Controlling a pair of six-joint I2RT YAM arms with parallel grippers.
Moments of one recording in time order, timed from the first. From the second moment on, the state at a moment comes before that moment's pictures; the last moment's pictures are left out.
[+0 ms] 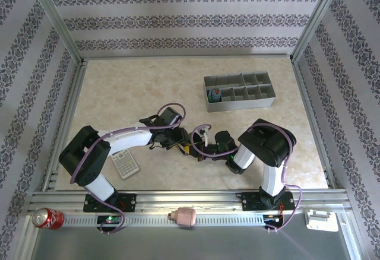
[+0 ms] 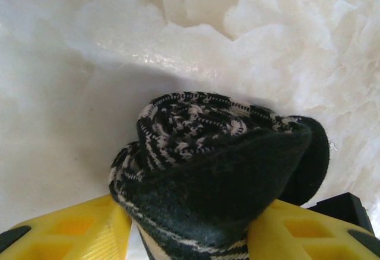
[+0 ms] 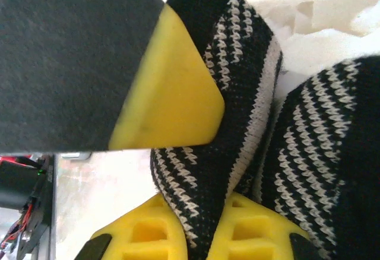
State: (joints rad) left arm -0.70 1.63 0.89 -0.34 0.18 -1.09; right arm 0.71 1.90 0.30 1.16 -0.52 0.67
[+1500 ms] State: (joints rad) left arm -0.72 1.79 1.16 -0.82 0.10 -1.39; right arm 1.12 1.46 0.51 0.24 0.15 -0.13
